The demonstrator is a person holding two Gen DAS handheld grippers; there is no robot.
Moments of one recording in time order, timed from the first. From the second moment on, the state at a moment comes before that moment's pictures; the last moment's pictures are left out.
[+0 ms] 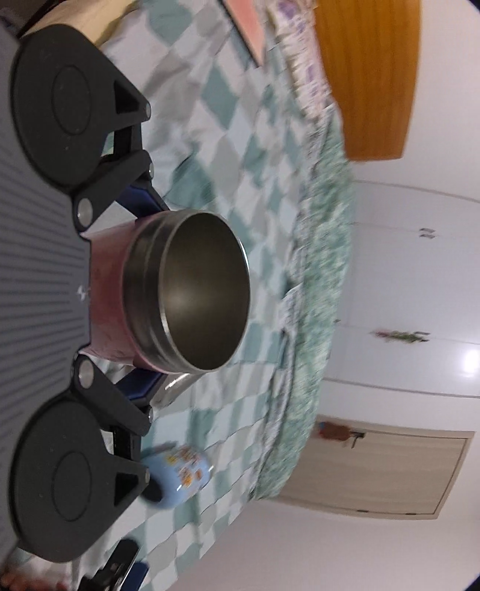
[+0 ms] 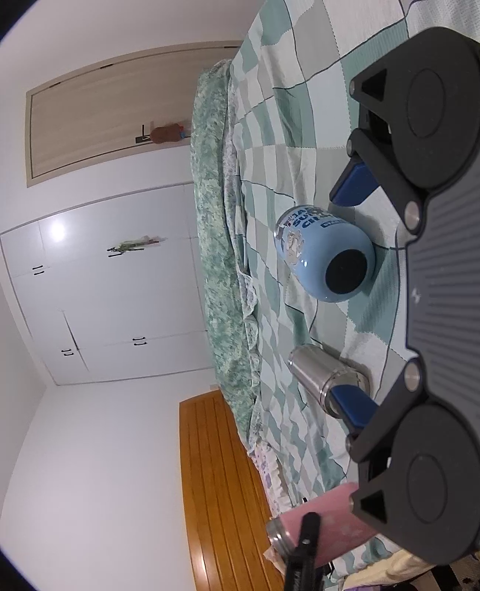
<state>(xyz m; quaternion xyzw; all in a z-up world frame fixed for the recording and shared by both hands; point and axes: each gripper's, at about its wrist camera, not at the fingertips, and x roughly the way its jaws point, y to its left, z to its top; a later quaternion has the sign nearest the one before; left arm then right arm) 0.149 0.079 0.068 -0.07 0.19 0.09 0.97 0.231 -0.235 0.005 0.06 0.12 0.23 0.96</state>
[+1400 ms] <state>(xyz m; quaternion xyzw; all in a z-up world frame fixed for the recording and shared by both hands) 0.044 0.038 0.084 -0.02 0.08 0.07 0.99 0.118 -0.215 0.046 -0.01 0.06 0.21 0.98</state>
